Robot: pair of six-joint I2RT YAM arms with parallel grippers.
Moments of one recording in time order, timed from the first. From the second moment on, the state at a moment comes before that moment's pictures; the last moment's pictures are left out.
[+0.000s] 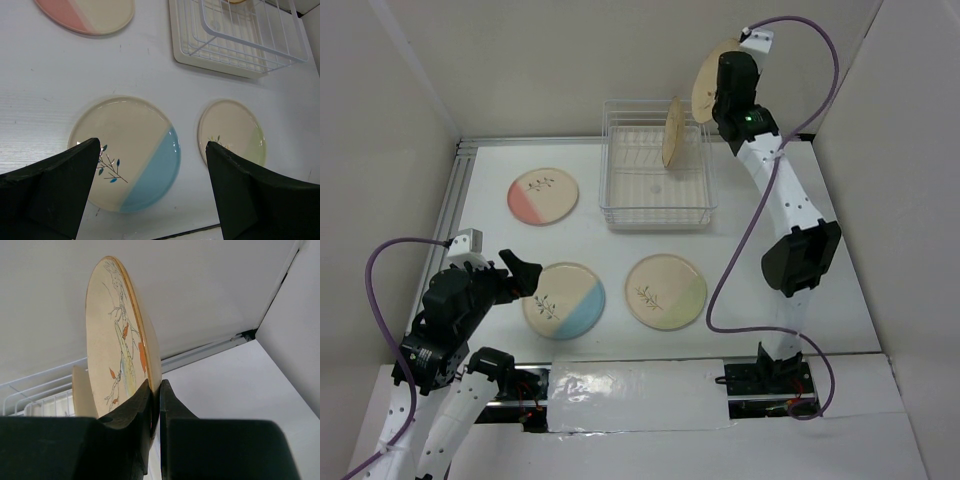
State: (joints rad) left arm -0.27 0.35 0.73 -0.73 -0.05 -0.50; right arm 0.30 1.94 2.15 -0.34 0.66 0.17
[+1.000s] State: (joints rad) left arm -0.27 0.35 0.73 -0.73 -0.05 -0.50; right arm 0.43 2.18 2.12 -0.31 0.79 -0.01
